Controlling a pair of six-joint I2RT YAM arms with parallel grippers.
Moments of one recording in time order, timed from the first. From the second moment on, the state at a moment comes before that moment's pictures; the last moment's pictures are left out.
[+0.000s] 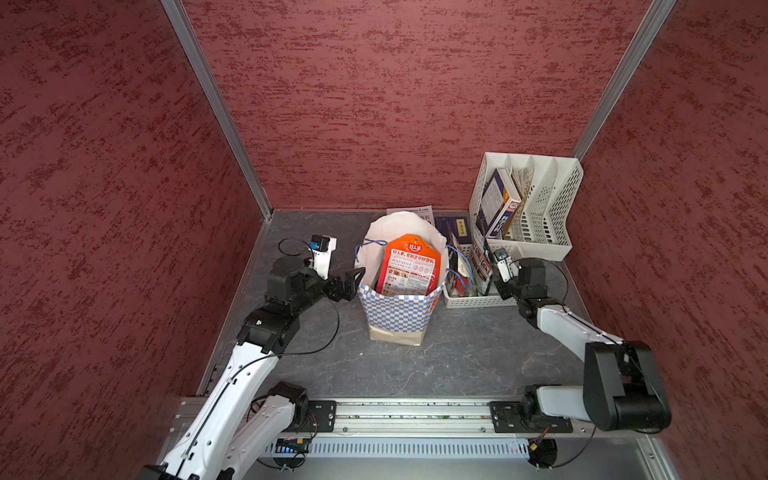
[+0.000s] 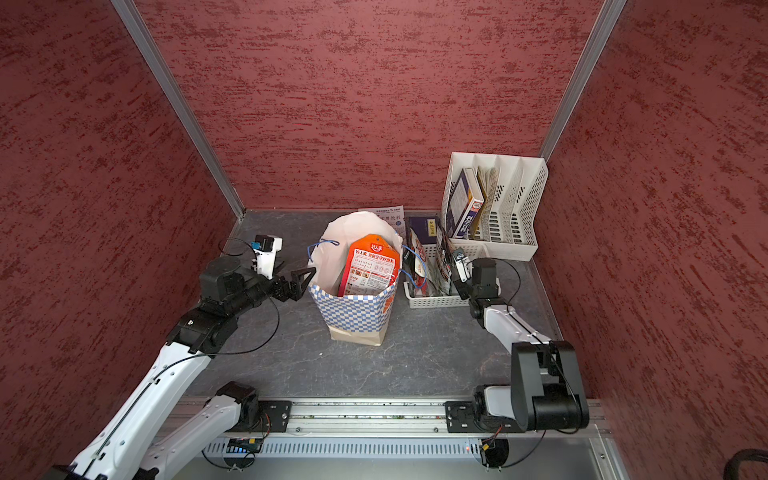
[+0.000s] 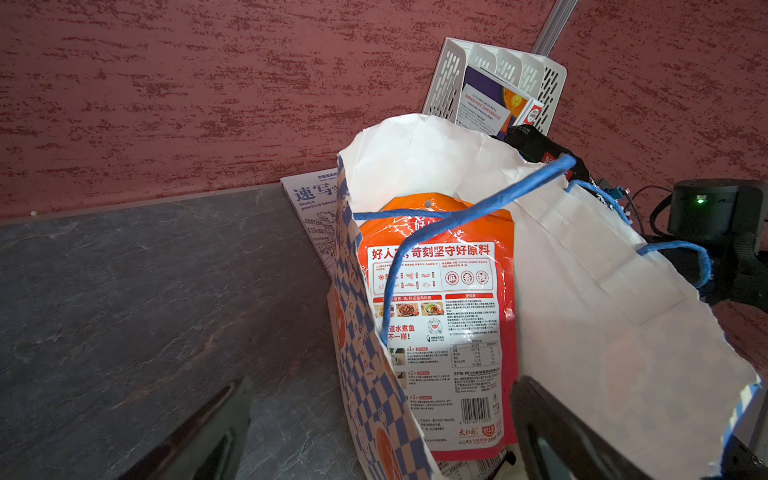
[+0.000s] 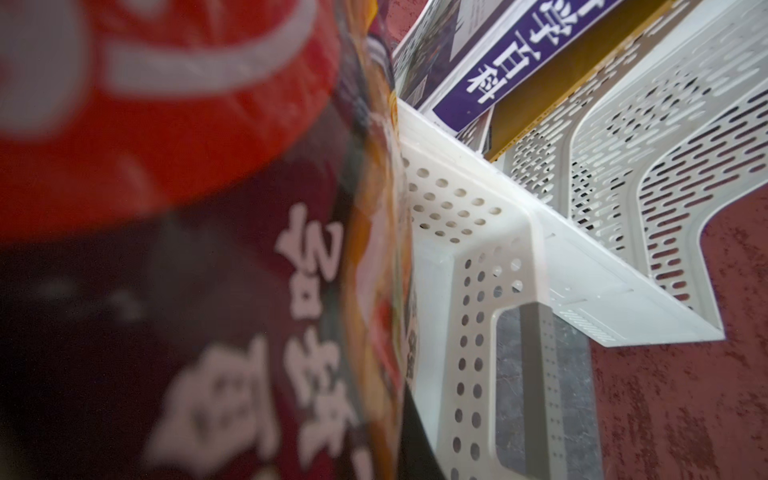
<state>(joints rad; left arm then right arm) -0.27 0.82 0.84 -0.36 0.30 -0.13 0.02 1.30 0.60 0.12 0.01 -0.44</state>
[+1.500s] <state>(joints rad) -0.27 0.77 0.84 -0.36 0.30 -0.13 0.36 1.53 1.66 -0.93 -0.97 0.51</state>
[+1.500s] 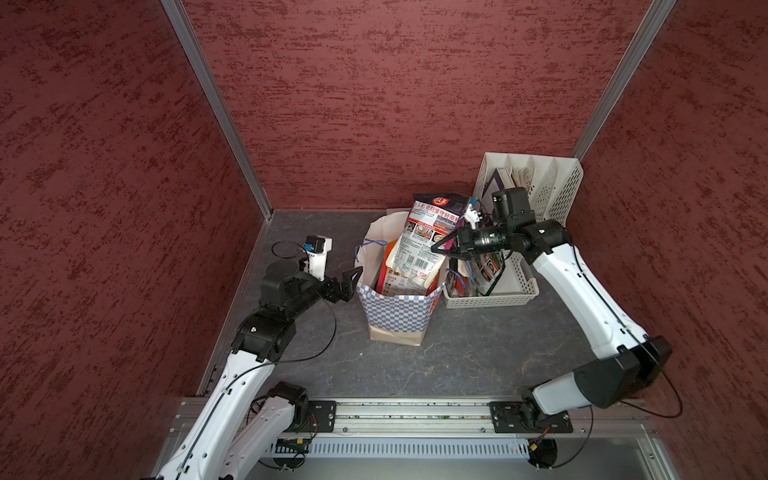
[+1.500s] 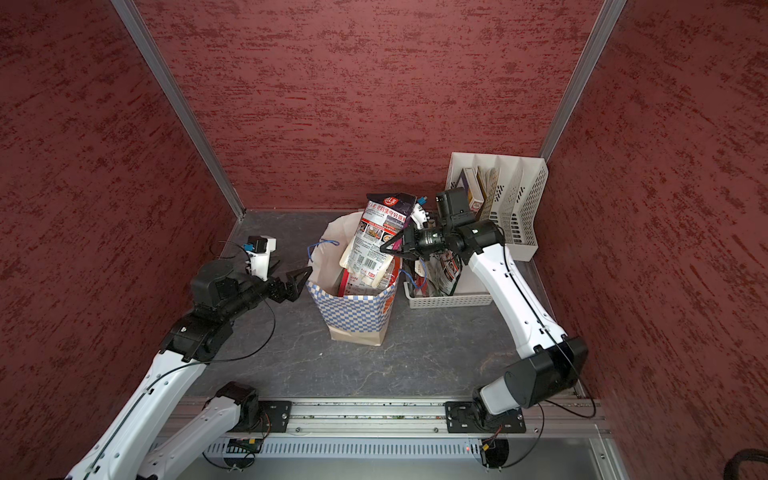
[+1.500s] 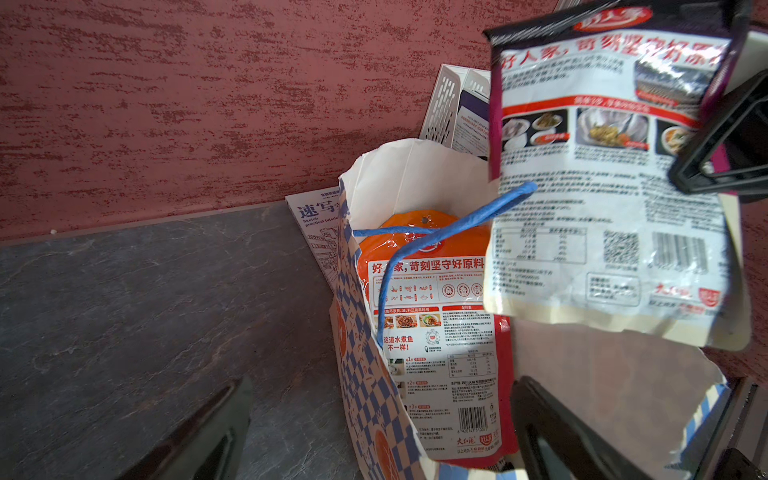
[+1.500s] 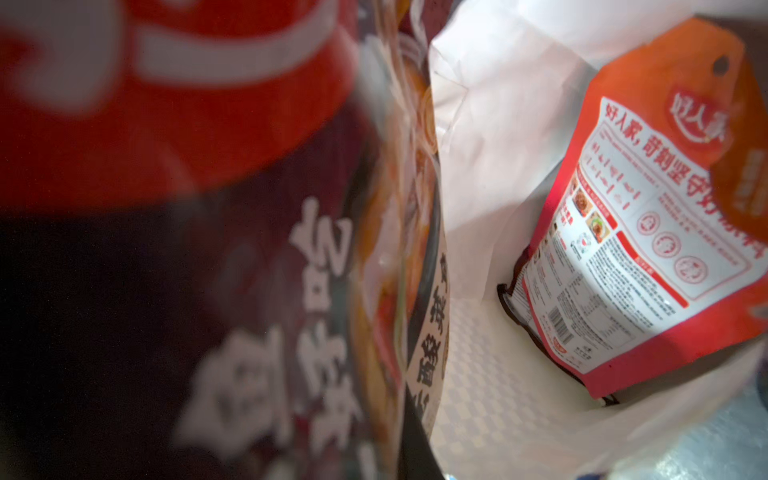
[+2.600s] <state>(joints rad) -0.27 0.76 0.83 -0.35 0.39 -0.14 0.63 2.24 2.54 -1.64 -0.70 0.63</state>
